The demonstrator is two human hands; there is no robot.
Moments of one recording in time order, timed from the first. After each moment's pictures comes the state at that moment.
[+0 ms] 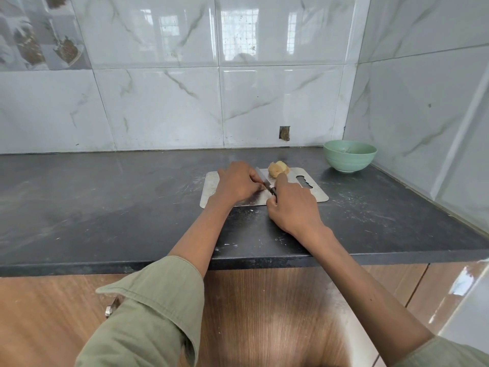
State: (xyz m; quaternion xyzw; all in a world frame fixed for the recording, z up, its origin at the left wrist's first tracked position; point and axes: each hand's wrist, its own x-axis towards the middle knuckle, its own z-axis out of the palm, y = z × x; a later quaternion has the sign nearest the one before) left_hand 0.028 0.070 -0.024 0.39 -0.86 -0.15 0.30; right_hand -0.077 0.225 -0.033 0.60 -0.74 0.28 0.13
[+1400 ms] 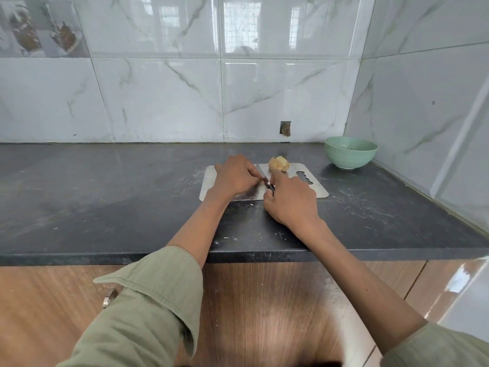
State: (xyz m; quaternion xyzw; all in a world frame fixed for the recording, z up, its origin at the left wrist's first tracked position) left_hand 0.035 0.085 -0.016 0.44 -0.84 -0.14 0.29; right_hand -0.070 0.220 -0.030 0.58 -0.76 0.27 0.12
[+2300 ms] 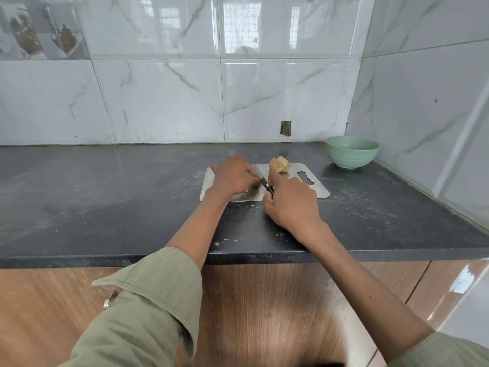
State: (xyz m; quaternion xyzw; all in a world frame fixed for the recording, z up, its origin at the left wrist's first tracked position) left_hand 0.036 0.086 -0.012 0.46 -0.83 -0.15 0.28; right_hand -0.069 0.222 -0.031 0.59 -0.75 0.26 0.15
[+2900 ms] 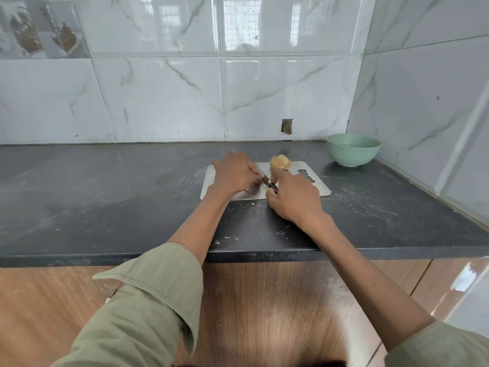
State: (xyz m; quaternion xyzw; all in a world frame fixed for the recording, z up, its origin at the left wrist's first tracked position) left_hand 0.037 0.087 -0.010 0.45 -0.84 -0.10 0.28; right_hand -0.084 0.210 -0.033 0.60 -0.74 0.28 0.10
